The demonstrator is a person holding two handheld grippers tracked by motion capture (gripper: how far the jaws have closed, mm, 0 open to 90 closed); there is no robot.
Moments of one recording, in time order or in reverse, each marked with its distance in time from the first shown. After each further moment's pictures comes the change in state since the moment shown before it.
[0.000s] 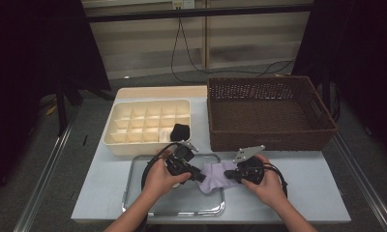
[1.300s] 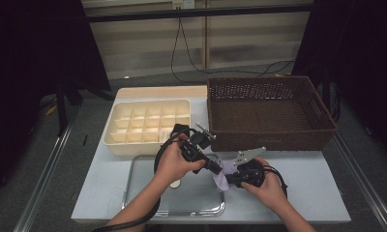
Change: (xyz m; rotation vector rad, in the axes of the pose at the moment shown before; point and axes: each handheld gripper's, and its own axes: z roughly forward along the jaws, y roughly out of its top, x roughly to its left) left arm -0.030 0.063 -0.021 0.034 -0.168 0.028; right arm 0.006 -0.003 -0.001 -0.032 0.101 0.022
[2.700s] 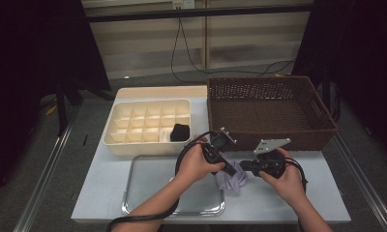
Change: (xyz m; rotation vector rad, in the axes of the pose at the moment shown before) left arm 0.003 0.025 0.056 0.068 0.064 0.048; right arm -0.025 -0.003 -0.050 -0.054 -0.172 0.041
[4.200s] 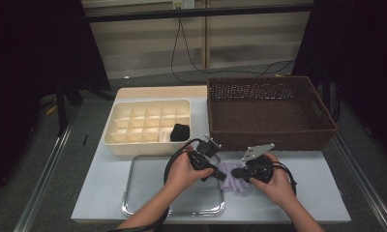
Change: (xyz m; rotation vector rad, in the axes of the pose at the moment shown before) left arm 0.016 -0.040 -0.001 -0.040 0.032 -0.115; right arm 0.015 -0.003 0.028 0.079 0.057 -0.058
